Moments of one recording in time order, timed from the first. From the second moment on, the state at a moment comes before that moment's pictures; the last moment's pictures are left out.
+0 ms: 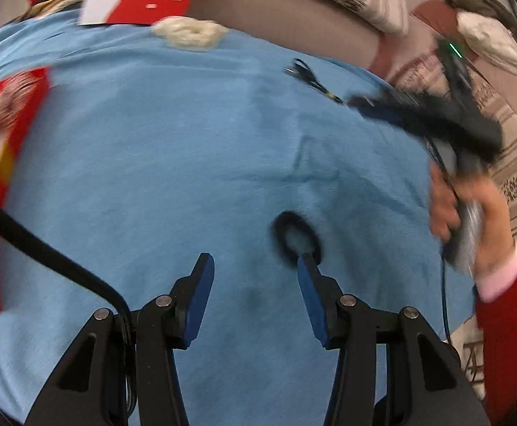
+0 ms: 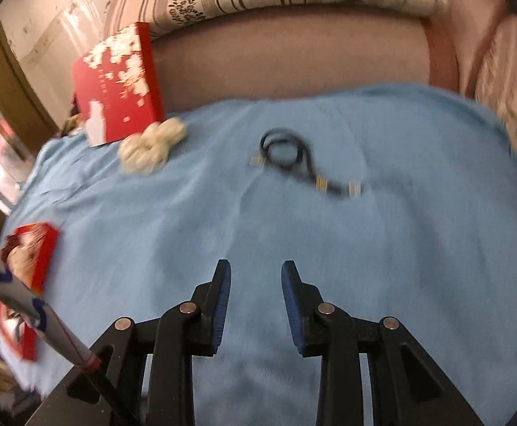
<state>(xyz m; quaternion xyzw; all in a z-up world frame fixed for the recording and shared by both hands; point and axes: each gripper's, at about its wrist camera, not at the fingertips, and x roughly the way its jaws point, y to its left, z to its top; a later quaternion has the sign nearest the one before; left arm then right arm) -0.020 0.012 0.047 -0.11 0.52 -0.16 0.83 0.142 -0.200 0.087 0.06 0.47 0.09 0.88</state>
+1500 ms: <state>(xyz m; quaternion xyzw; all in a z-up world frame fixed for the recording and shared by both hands) -0.070 0.133 0.085 -0.20 0.46 -0.10 0.86 0.030 -0.127 0.099 0.10 0.51 0.25 0.82</state>
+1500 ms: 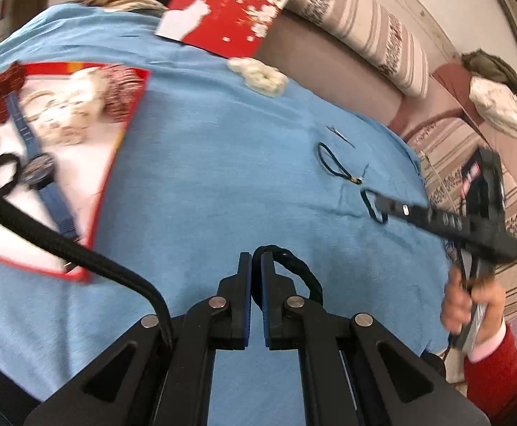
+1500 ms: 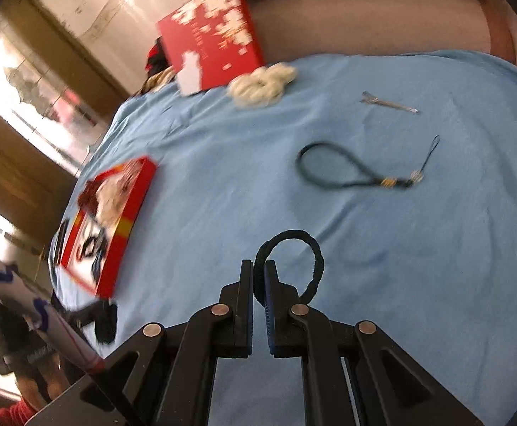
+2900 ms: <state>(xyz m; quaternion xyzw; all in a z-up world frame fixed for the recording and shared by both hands) -0.070 0.417 0.068 -0.25 0.43 0.14 0.86 -0.037 0.228 0.085 -0.07 0.51 0.44 0.74</state>
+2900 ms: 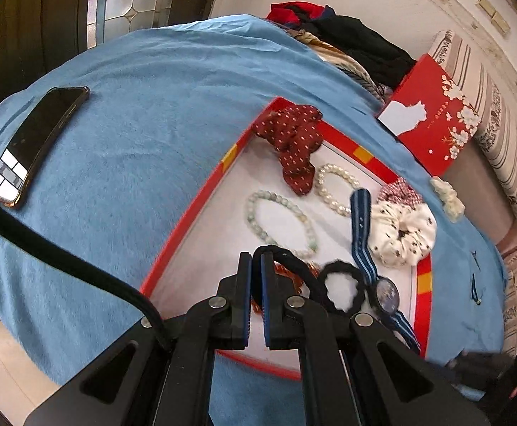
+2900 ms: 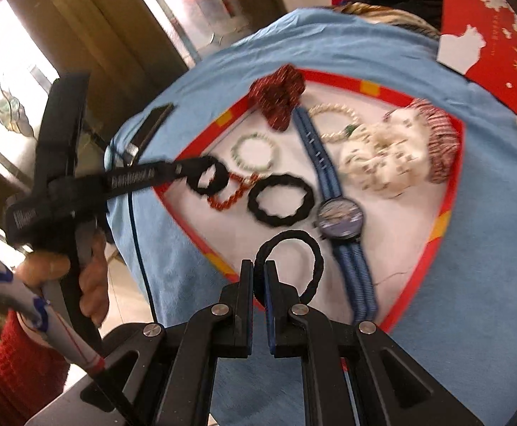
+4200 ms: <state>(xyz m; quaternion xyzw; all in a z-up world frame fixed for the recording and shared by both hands) 0.057 0.414 0.112 -0.21 0.42 0.07 0.88 -0.047 0.219 0.080 -0.04 0.49 0.44 0.75</state>
